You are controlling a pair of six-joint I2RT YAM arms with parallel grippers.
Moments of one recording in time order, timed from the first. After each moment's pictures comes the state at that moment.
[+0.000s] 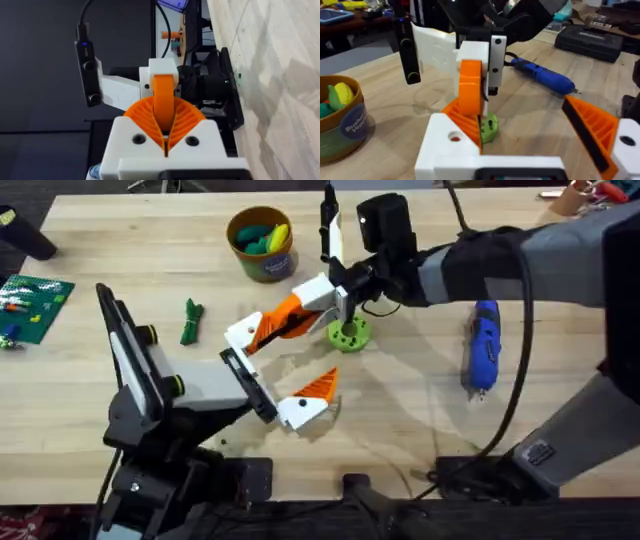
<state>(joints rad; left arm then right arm) -0.26 0.00 0.01 -0.06 0.70 -0.02 0.53 1.91 1.04 0.29 -1.53 0.96</state>
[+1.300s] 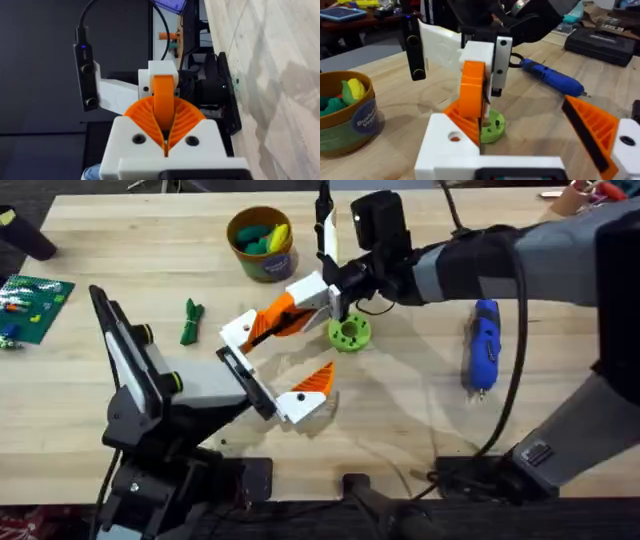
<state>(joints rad) -0.25 0.00 0.01 -0.06 0.66 -0.03 0.55 1.92 1.06 0.30 -1.49 0.97</state>
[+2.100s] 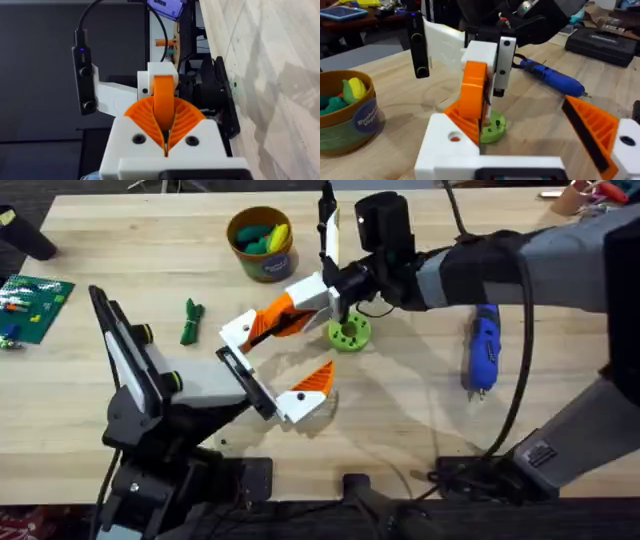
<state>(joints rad) -0.25 0.00 0.01 -0.06 0.66 -0.03 0.55 1.90 1.02 0.38 -1.45 1.03</state>
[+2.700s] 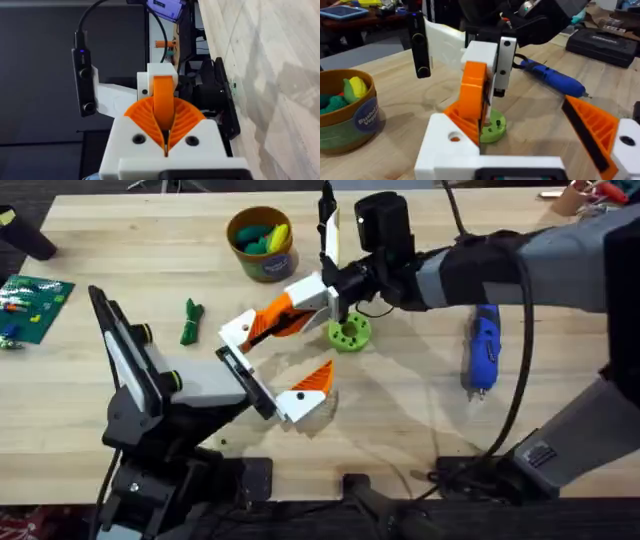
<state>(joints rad) -0.25 0.00 0.01 -0.06 0.66 -0.04 0.55 1.90 1.02 0.38 -1.44 1.04</state>
